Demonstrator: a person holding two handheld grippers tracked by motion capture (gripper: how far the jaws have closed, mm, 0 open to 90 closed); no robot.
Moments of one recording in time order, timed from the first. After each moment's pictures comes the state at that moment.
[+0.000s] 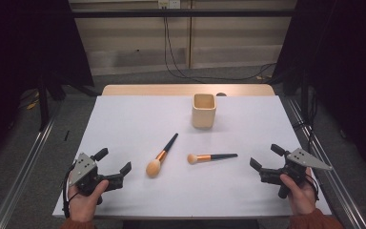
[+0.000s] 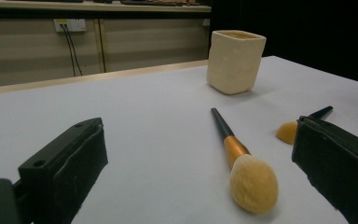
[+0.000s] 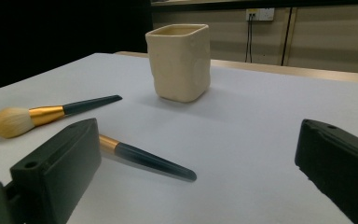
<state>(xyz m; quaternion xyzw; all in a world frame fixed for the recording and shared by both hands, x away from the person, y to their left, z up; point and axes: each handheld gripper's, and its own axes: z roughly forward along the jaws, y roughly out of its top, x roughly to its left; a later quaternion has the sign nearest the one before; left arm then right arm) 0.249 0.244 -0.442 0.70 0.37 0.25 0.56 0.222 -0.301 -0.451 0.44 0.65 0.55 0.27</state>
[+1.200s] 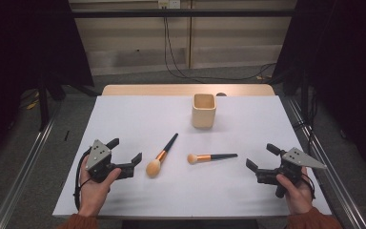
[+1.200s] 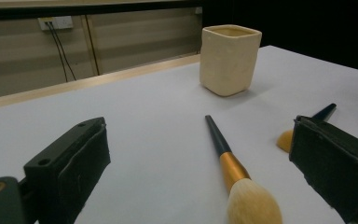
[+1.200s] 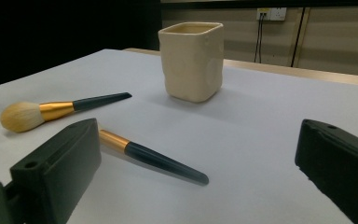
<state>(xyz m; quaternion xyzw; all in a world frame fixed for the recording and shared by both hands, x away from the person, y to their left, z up) 0.278 0.215 -0.428 0.73 0.35 0.25 0.54 0.224 -0.292 -0.450 0.43 0.67 0.55 0.27</state>
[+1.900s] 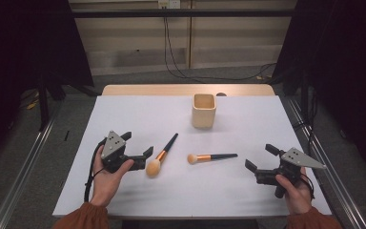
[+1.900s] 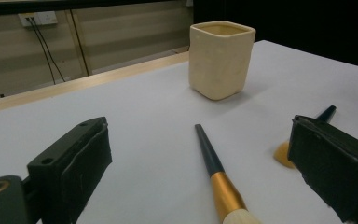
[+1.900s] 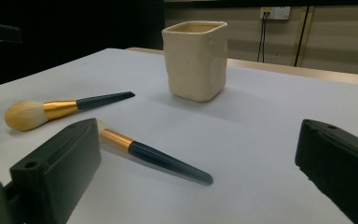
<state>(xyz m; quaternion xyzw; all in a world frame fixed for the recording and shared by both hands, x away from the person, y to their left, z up) 0.299 0.182 -0.426 0.74 0.34 0.24 0.53 0.225 -0.290 -0.451 0.42 0.67 0.55 0.26</state>
